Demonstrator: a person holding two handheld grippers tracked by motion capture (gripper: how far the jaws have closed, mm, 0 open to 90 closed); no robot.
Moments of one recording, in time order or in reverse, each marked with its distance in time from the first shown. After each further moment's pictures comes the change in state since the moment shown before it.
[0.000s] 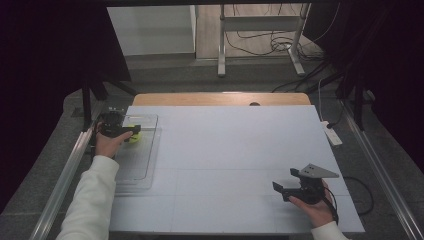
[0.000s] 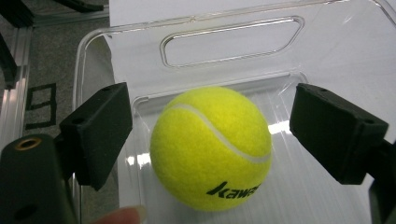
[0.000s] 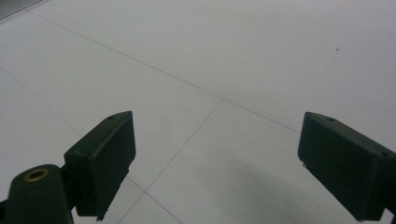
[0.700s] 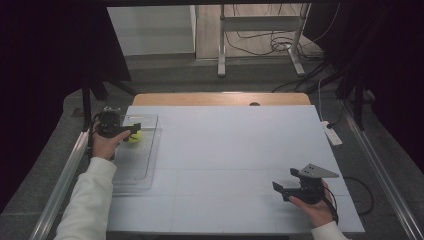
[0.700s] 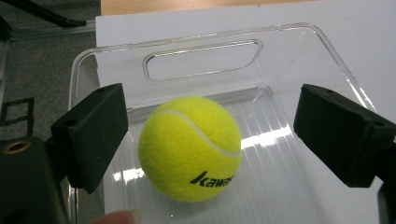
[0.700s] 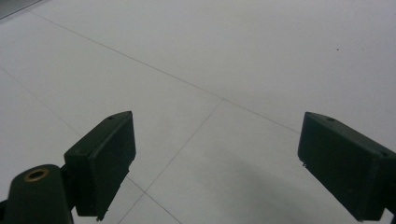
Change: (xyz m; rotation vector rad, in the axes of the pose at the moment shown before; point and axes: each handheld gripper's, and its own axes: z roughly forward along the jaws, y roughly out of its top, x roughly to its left) left arm -0.001 -0.001 -0.018 -0.072 -0.085 -0.014; right arm 0.000 0.000 0.000 -0.001 0.001 0.001
